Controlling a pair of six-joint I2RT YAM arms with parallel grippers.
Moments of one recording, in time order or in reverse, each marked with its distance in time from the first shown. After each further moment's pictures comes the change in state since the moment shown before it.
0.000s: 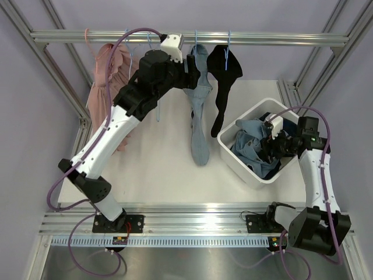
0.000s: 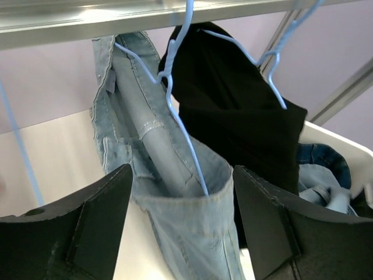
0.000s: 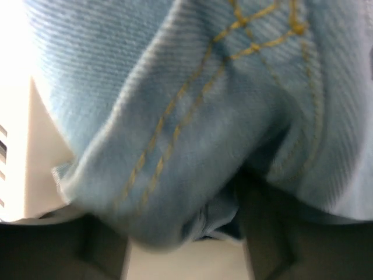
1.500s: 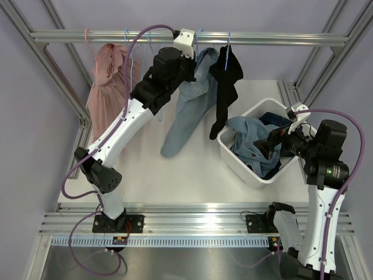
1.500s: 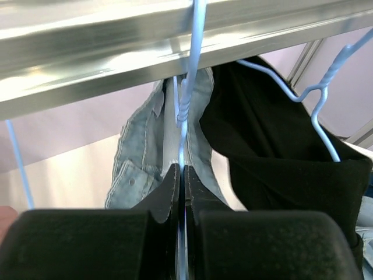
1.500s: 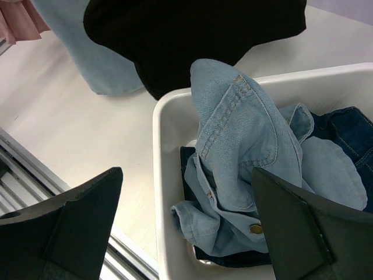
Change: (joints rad) left arm 0.006 0.175 0.078 0.152 -0.074 0.121; right arm 0.000 -0.343 0.209 0.035 -0.115 0.534
